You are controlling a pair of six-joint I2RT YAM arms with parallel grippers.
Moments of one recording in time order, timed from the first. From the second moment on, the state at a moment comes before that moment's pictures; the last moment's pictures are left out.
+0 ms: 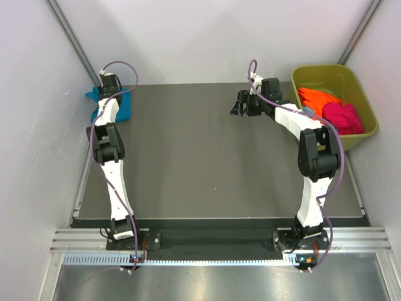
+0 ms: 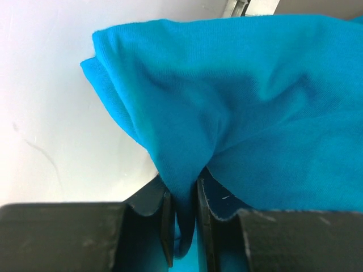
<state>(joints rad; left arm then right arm) 0.22 2.63 2.36 -0.36 -0.53 0.24 0.24 2.01 1.56 -0.19 -0.45 0.20</state>
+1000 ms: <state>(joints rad) -0.22 2.28 2.21 -0.34 -0.18 0.03 0.28 1.99 1.63 -0.19 -0.02 0.12</state>
